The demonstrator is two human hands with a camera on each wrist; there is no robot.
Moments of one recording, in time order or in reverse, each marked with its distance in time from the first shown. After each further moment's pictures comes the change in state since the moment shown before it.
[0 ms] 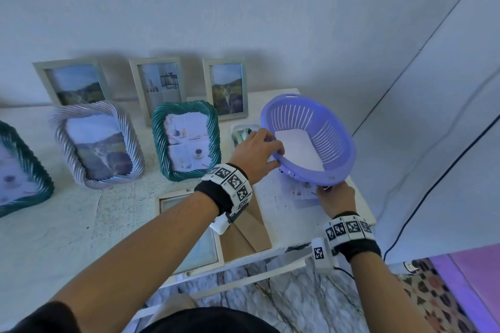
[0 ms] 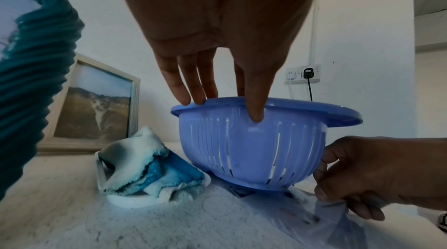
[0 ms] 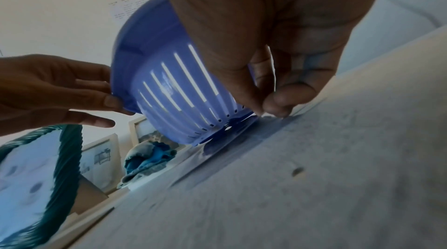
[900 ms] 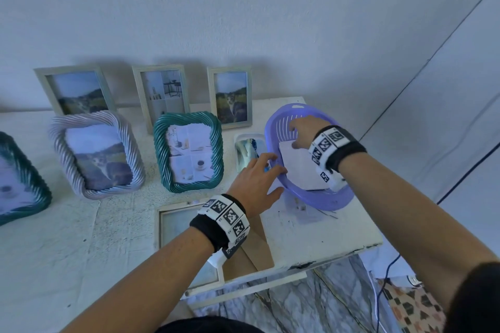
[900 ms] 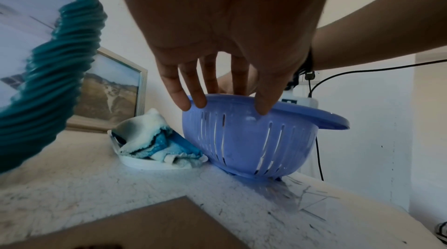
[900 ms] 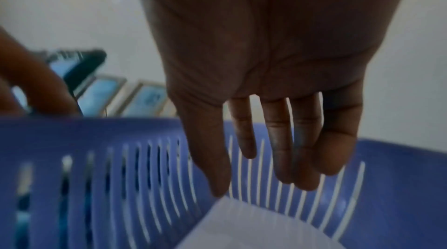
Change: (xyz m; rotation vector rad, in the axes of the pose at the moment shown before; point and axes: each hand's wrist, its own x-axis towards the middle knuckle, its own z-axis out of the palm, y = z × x) left_hand -0.023 -0.009 0.025 -0.031 0.008 0.051; right_hand 0.104 -0.162 -0.053 -0.694 -0.314 -0.525
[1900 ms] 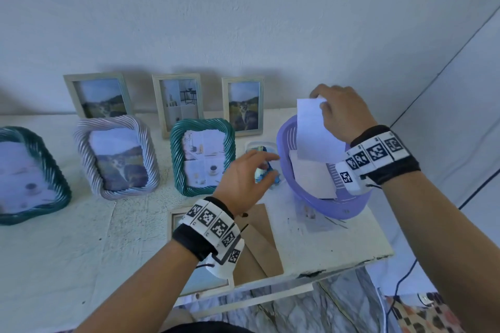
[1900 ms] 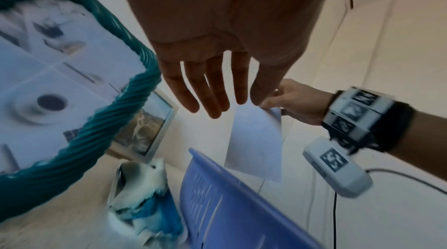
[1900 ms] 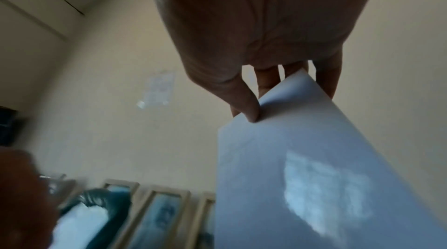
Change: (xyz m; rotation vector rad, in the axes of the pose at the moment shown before) left_hand -0.024 -0.002 -0.055 -0.407 0.303 -0.111; right_hand -0.059 0.000 -0.061 0.191 0.593 -0.155
